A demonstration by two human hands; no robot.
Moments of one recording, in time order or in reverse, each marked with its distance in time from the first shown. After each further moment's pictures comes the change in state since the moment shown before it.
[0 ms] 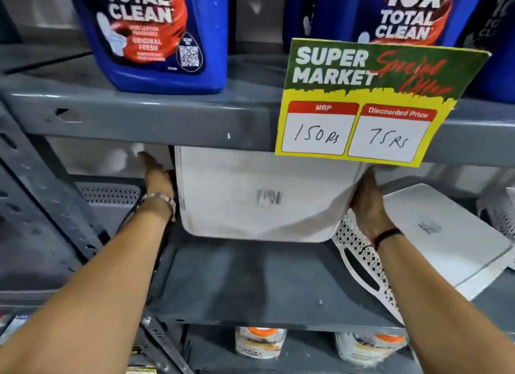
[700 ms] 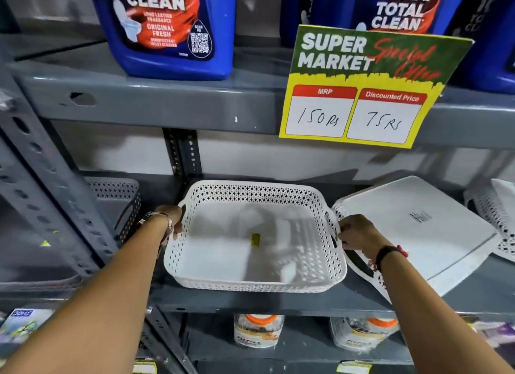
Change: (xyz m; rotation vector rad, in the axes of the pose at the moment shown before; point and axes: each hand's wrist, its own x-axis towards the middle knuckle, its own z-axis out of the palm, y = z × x) left_hand -0.045 -0.040 -0.014 0.800 0.076 -0.195; right_hand -0.016 0.048 -0.043 -1.213 -0.118 0.197
